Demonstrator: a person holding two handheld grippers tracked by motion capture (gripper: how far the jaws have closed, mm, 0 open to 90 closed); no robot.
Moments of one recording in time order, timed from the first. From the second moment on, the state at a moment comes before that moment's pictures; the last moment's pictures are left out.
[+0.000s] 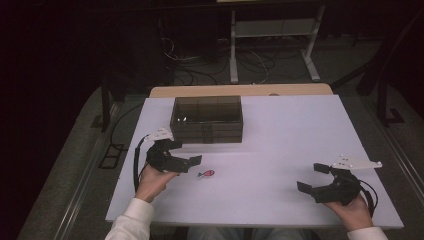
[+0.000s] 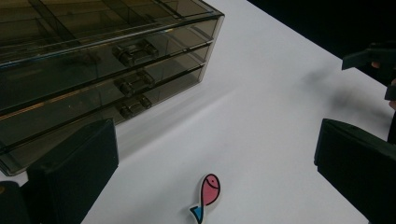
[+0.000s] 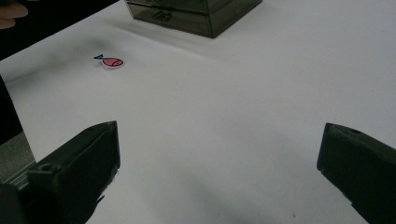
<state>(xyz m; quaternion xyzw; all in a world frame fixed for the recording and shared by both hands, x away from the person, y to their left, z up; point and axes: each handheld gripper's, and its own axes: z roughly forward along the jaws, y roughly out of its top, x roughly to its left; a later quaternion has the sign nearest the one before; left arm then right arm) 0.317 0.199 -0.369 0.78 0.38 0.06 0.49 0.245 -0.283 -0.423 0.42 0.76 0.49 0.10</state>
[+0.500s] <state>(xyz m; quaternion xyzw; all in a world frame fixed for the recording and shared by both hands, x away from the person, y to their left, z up) 0.330 0.197 -0.368 0.76 0.40 0.05 0.51 0.246 -0.283 -0.423 0.42 0.76 0.49 0.10</state>
